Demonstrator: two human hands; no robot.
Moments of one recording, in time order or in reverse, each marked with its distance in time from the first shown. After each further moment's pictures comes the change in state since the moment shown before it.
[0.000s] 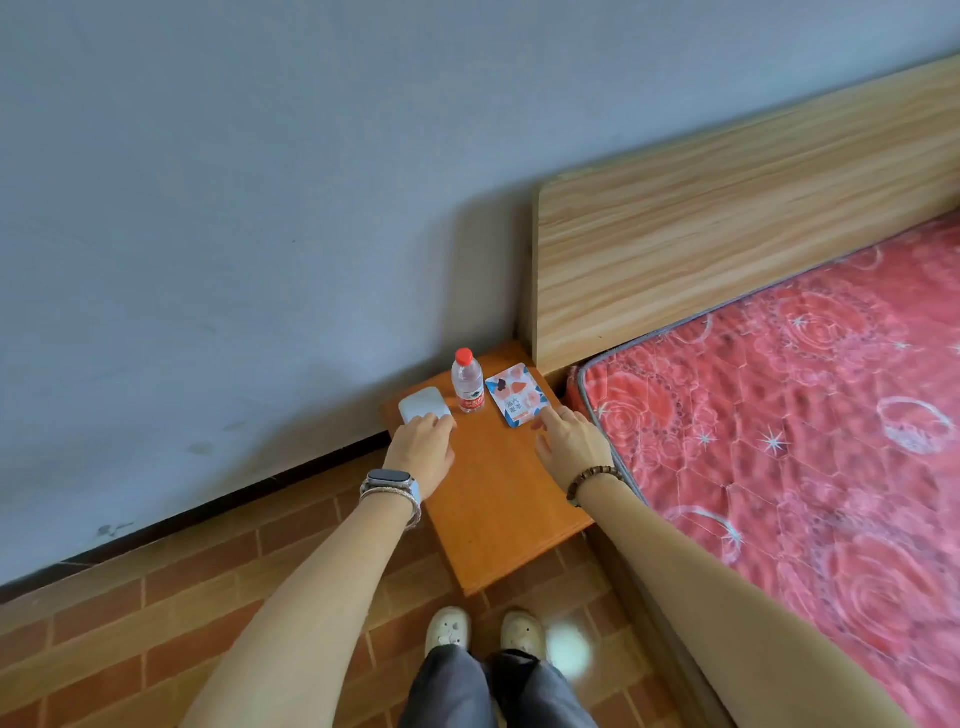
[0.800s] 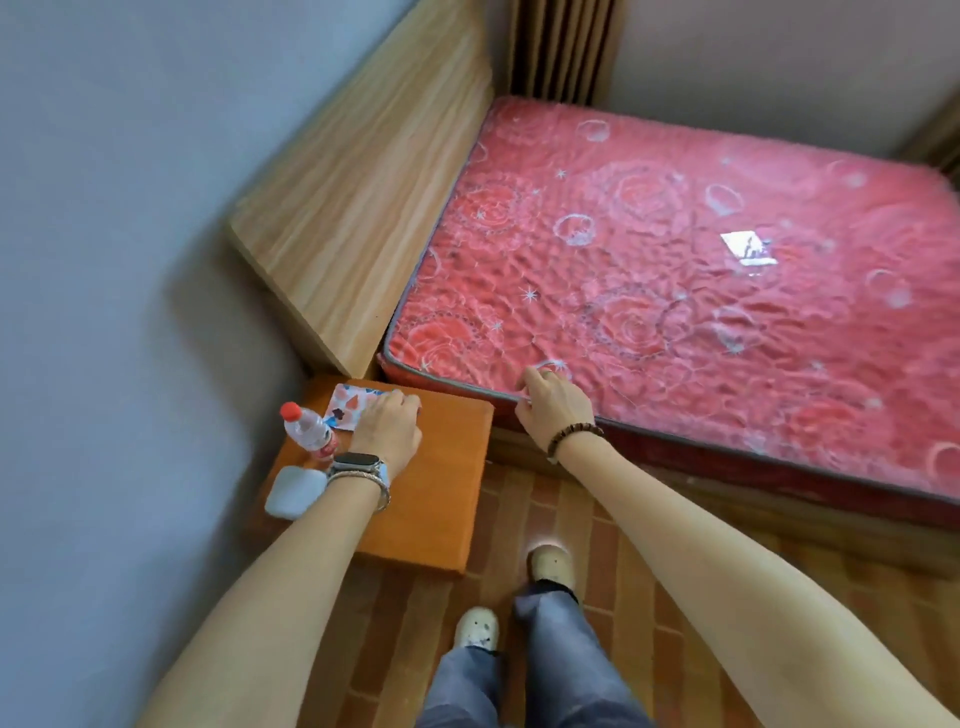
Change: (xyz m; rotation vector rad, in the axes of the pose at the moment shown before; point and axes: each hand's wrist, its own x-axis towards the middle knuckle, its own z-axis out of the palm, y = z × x) left_hand 0.023 0.045 -0.006 0.164 -0.082 0.806; right_hand -0.157 -0.046 -0.024 0.015 0.354 0.853
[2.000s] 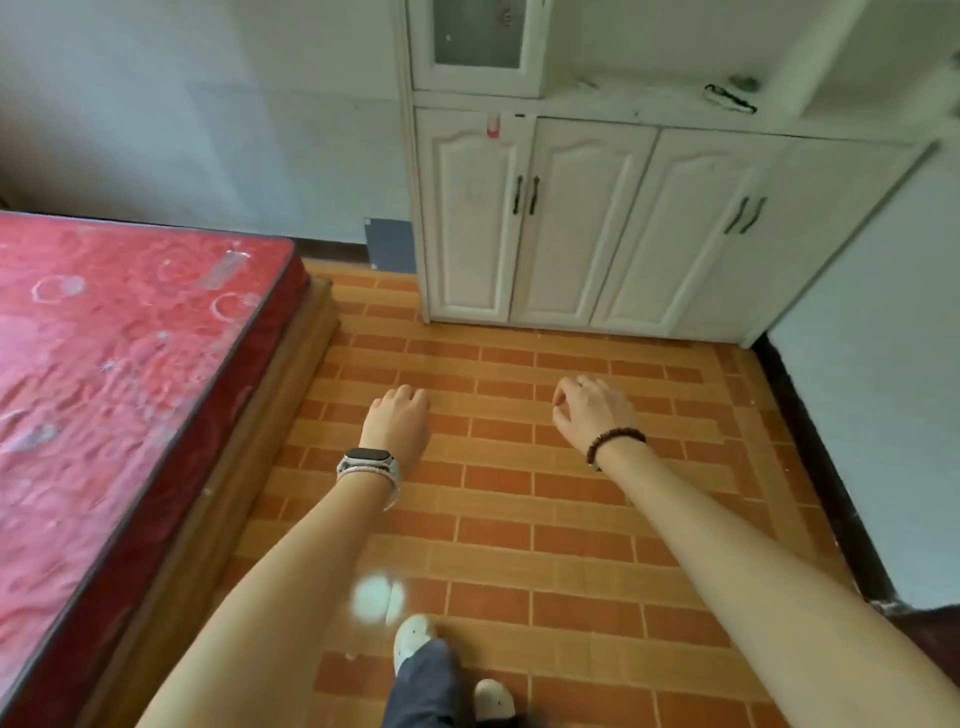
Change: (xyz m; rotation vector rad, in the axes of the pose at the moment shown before) left_hand -0.418 0.446 0.063 0.065 -0.222 1.745; right_hand -0.741 0.051 -0.045 -0.129 0.395 1.692
